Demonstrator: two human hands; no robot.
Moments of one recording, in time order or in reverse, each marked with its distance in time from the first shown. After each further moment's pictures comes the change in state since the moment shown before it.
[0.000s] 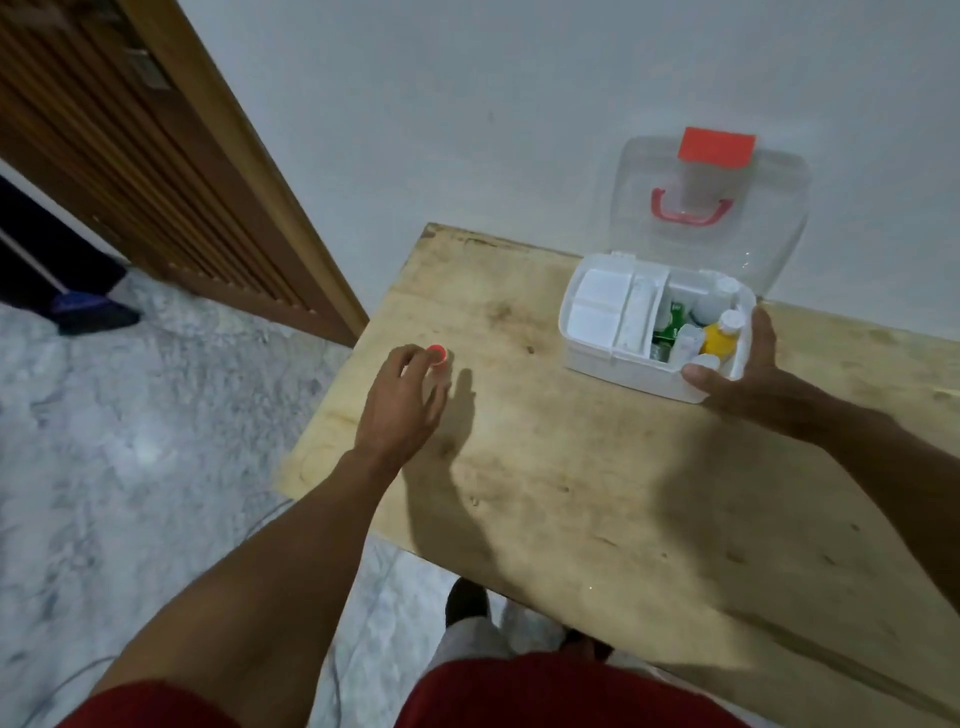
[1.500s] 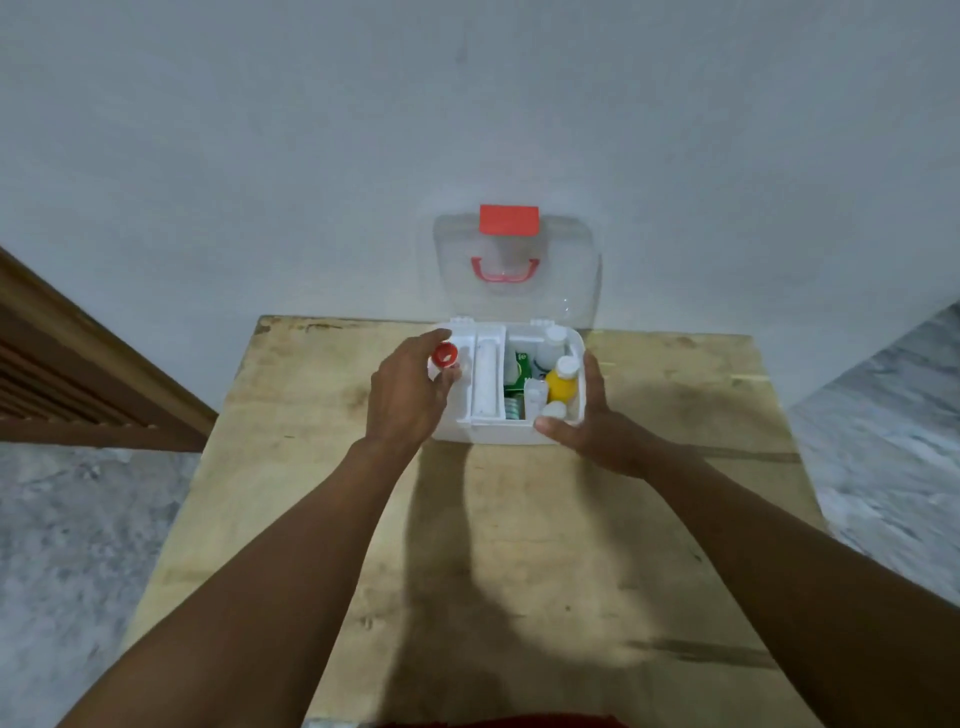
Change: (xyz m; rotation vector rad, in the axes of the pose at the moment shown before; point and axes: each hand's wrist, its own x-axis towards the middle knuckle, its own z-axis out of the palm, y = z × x) left_hand 0.116 0.156 0.043 -0.274 -0.127 0.054; right_hand -0.015 -0.011 0.008 -0.002 -0.019 0.121
